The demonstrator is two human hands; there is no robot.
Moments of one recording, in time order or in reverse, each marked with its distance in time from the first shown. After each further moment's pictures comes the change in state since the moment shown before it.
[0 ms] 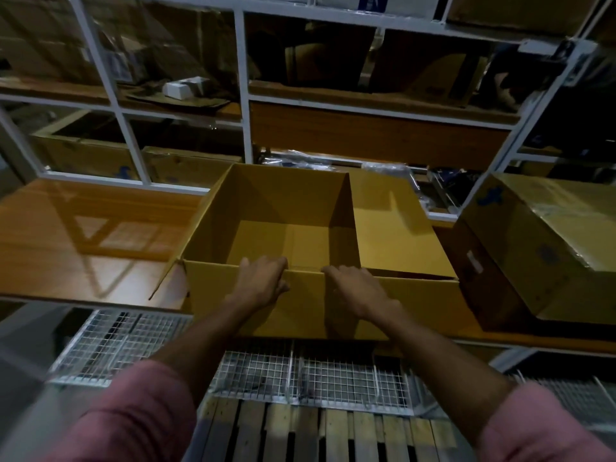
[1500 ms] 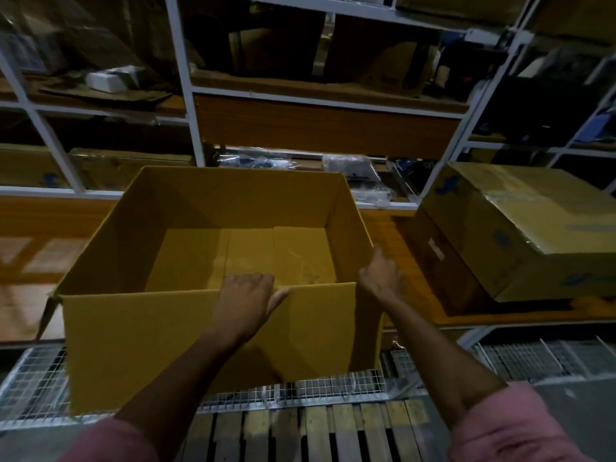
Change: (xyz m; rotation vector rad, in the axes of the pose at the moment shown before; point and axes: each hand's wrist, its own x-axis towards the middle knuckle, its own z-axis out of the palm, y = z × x) left_hand 0.014 0.030 0.042 0.201 0.350 0.164; right_hand -0.007 0.088 -0.002 0.415 0.231 0.853
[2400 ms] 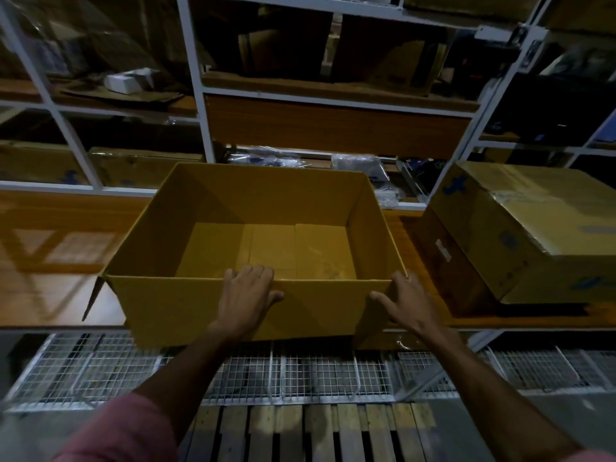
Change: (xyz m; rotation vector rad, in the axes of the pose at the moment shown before) left_hand -0.006 0.009 -0.009 -0.114 -0.093 -0.082; right_hand -0.019 0.086 -0.014 -0.053 -0.171 -0.262
